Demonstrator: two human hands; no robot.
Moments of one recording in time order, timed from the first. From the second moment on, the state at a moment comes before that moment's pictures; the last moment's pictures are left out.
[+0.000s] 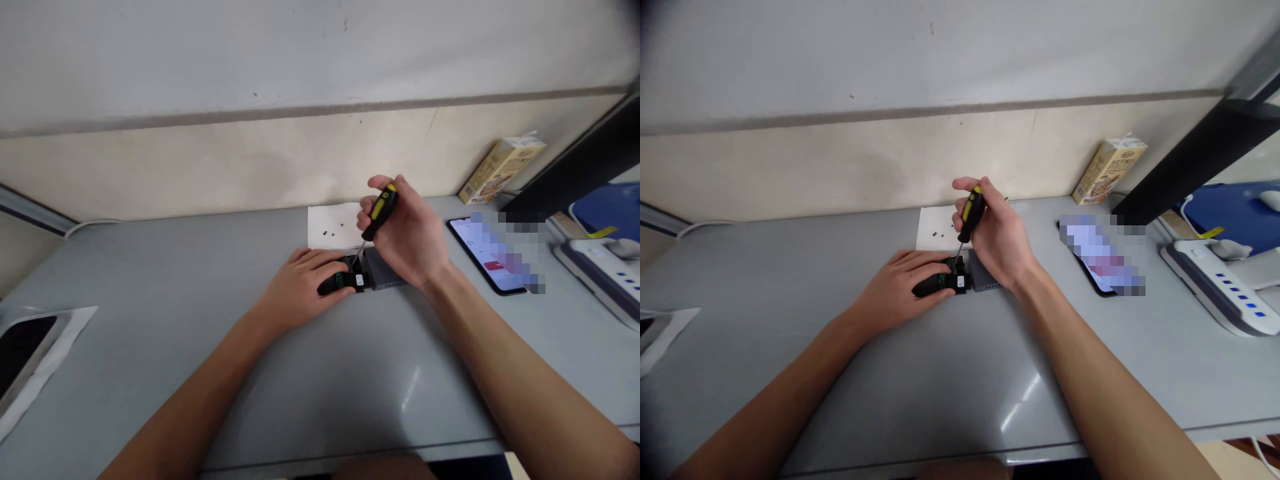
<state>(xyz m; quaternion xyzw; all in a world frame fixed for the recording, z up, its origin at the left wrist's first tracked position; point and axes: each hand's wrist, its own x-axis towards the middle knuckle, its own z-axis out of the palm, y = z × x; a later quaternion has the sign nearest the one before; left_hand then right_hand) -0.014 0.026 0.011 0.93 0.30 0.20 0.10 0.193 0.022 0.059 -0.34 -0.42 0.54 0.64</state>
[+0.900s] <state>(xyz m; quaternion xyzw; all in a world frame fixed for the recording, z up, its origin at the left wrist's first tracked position) -0.020 0.026 0.013 0.94 0.28 0.17 0.11 0.235 0.043 0.037 -0.52 -0.42 0.18 0.72</state>
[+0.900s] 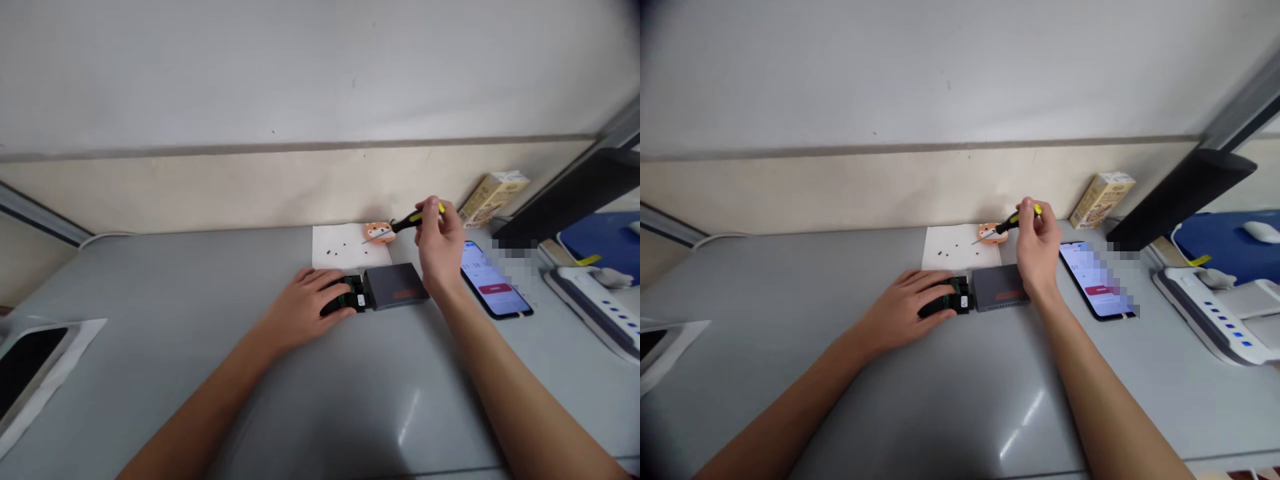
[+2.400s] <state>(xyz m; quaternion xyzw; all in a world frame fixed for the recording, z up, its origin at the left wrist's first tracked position) -0.026 0.038 0.012 0.84 0.41 0.33 0.09 0.194 0.028 0.038 -0.47 -0.45 0.36 0.67</state>
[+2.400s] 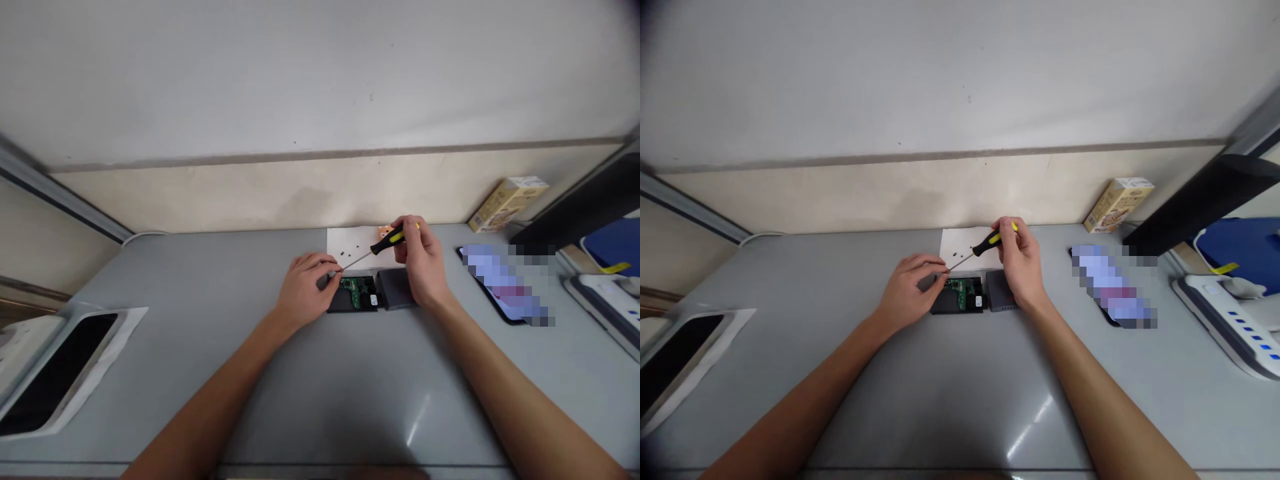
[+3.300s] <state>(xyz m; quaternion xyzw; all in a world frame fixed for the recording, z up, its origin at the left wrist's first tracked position) -0.031 0.040 0.017 0.85 0.45 0.22 0.16 0.190 0.024 0.033 -0.50 -0.54 0.29 0.61</state>
